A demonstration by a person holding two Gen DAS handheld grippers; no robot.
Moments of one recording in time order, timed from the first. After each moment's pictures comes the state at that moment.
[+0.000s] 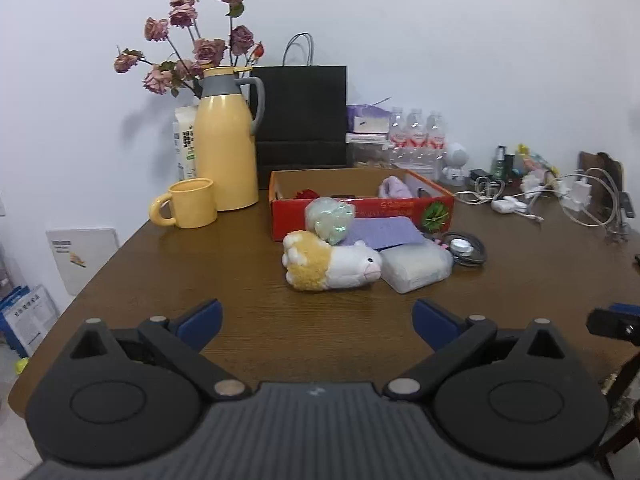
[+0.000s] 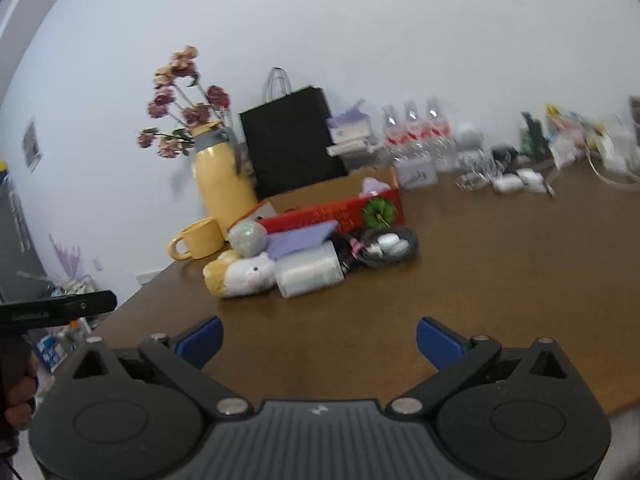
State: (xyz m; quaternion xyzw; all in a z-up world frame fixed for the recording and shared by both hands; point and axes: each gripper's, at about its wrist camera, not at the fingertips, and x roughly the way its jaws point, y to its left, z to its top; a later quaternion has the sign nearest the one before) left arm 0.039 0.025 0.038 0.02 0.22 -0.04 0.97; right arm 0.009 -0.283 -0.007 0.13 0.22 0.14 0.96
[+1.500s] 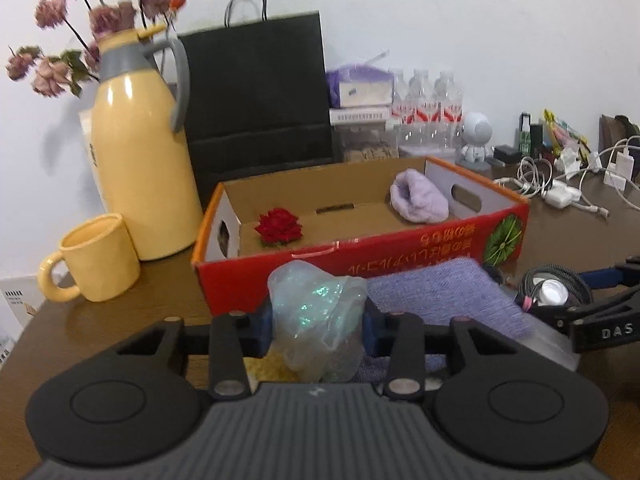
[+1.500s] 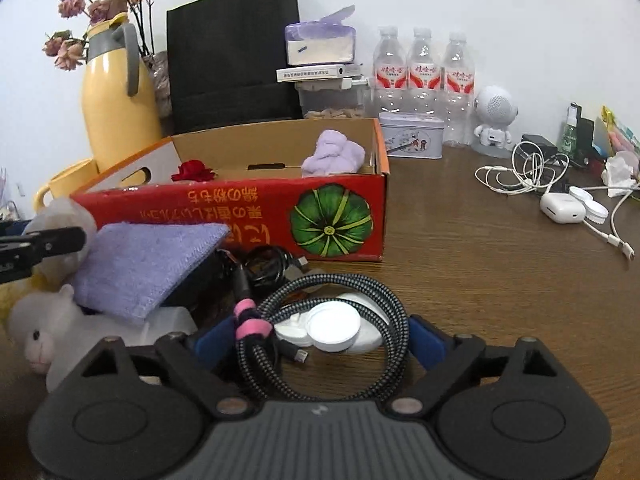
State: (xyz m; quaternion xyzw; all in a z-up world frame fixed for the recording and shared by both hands) left arm 0.275 -0.004 -0.005 0.07 0.23 -0.07 0.97; right arm 0.301 -0.255 -0.055 0.02 0.32 0.10 0.94
